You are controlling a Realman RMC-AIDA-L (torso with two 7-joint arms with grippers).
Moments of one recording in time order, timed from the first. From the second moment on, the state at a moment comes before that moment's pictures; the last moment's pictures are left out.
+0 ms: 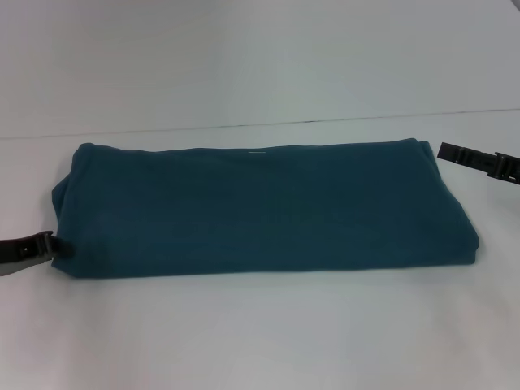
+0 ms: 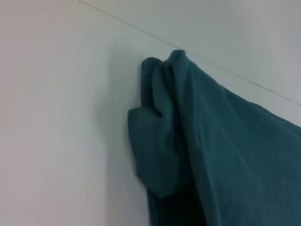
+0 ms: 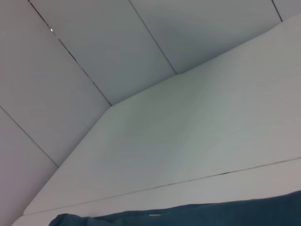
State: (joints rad) left arm -0.61 -2.07 0.51 0.73 2.46 1.15 -2.35; right arm 0.50 2.00 -0.45 -0.64 -1.95 -1.30 1.85
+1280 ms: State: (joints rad) left arm -0.51 -2.06 0.48 0.88 2.49 1.36 -2.46; right arm 0.50 1.99 -0.45 -0.64 -1.95 -1.30 1.85
